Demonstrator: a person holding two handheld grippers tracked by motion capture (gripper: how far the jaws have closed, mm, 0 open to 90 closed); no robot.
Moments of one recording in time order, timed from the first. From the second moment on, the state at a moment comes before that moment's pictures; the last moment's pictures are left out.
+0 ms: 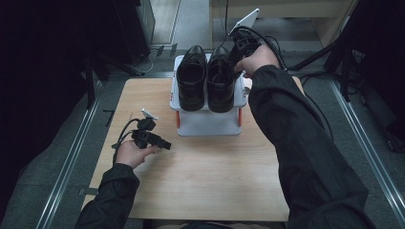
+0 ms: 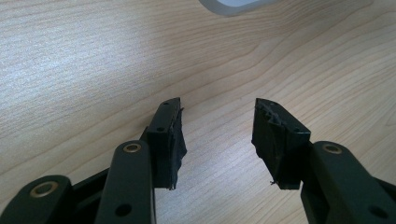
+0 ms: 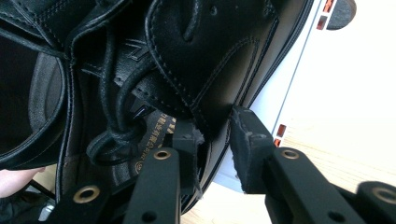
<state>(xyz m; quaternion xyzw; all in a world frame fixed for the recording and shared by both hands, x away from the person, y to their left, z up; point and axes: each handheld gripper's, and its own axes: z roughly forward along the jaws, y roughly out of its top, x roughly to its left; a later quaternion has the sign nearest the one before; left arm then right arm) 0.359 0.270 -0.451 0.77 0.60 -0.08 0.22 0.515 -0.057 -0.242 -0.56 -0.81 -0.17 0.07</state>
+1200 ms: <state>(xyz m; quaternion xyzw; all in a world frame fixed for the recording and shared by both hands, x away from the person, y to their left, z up) 0.359 0.272 -0.452 0.77 0.60 -0.07 0.22 0.494 -0.134 -0.251 -0.49 -0.83 -0.24 0.04</state>
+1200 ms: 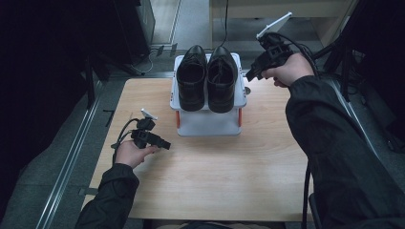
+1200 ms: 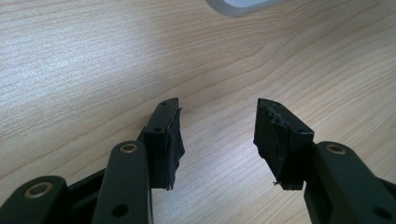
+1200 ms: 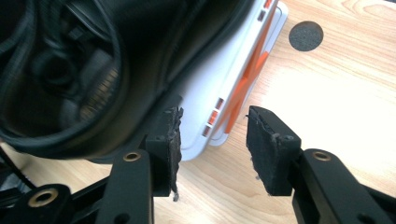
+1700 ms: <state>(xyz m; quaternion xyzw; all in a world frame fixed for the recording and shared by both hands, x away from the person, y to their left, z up) 0.360 0.273 -0.452 0.77 0.60 -0.07 0.22 0.478 -0.163 -0.323 -0.48 -0.84 -0.25 0.04</state>
